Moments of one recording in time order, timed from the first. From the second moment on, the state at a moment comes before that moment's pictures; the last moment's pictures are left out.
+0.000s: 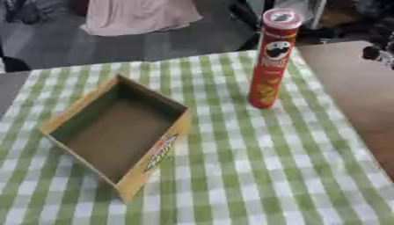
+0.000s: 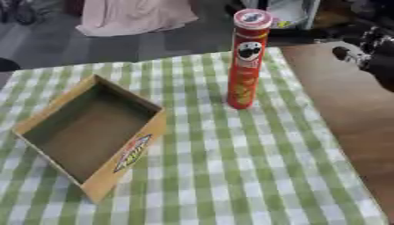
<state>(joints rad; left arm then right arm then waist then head) -0.07 0.40 0.24 -1.75 0.31 -0.09 0.30 -0.78 -0.74 -0.16 -0.82 -0.41 -0.17 0.47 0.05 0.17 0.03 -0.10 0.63</state>
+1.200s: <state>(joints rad) -0.07 0.39 0.24 -1.75 0.31 -0.09 0.30 -0.82 -0.66 -0.14 -0.82 -0.39 -0.16 0.53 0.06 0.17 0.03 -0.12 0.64</state>
